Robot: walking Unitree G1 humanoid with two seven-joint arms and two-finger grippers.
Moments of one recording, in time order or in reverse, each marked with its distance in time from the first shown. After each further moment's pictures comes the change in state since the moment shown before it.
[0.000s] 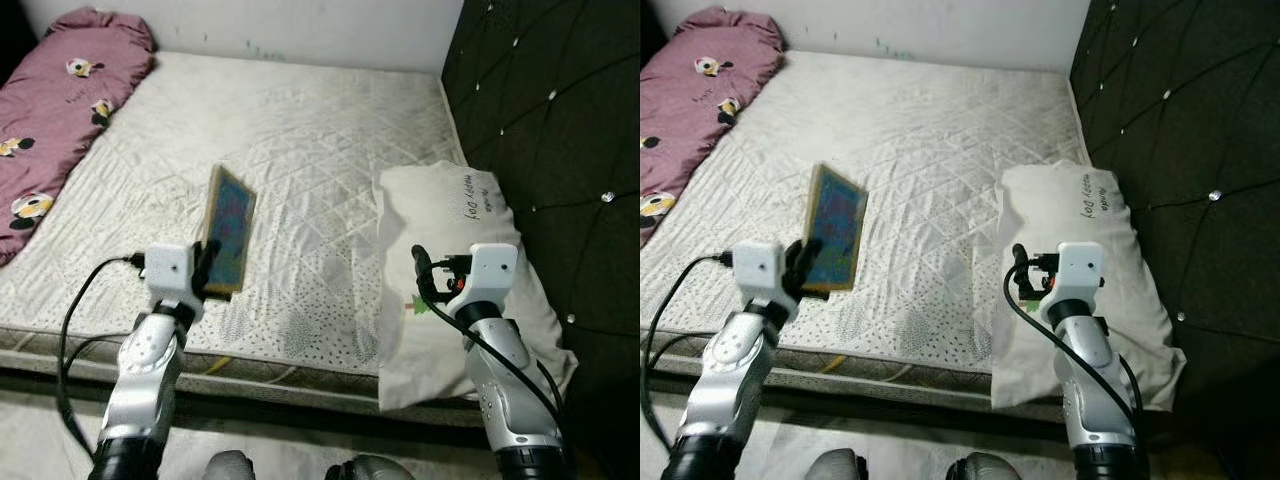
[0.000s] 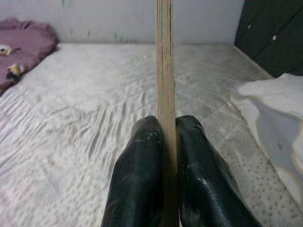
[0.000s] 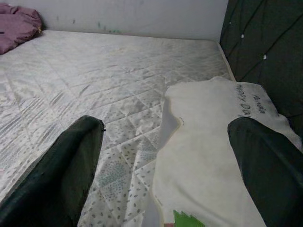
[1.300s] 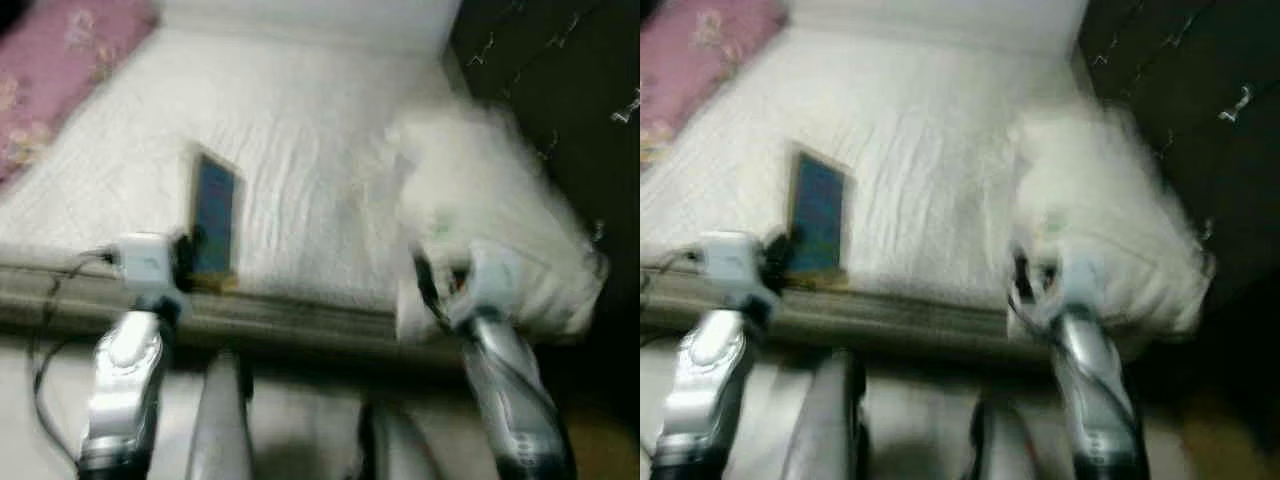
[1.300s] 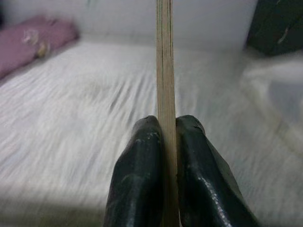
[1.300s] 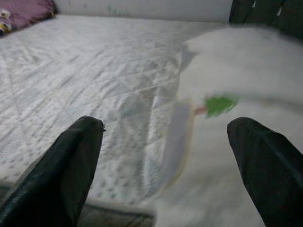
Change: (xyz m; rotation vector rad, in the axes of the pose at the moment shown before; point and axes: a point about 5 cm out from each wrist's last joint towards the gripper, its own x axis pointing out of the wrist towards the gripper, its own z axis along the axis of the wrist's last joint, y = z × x) left arm -0.013 0.006 0.015 -0.044 -0.040 0.054; right arm -0.002 0.001 0.003 0.018 -0.015 0.020
